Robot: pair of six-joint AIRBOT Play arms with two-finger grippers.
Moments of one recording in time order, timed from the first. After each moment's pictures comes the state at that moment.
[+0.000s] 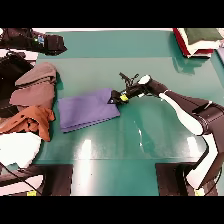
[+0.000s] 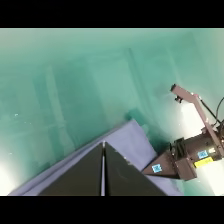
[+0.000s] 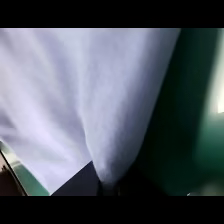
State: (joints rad) left arm -0.17 -1.31 1.72 1.21 -1.12 -1.51; right arm 0.40 -1.90 1.47 -0.54 1.04 1.29
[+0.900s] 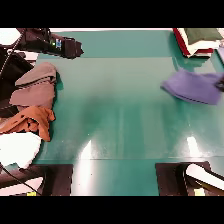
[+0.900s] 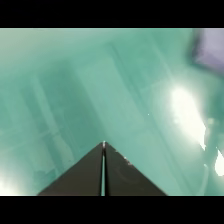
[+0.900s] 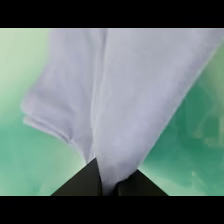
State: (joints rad) left arm -0.33 -1.31 1.72 1.22 -1.08 -1.49; right arm -0.75 -1.16 1.15 -1.08 1.05 1.40
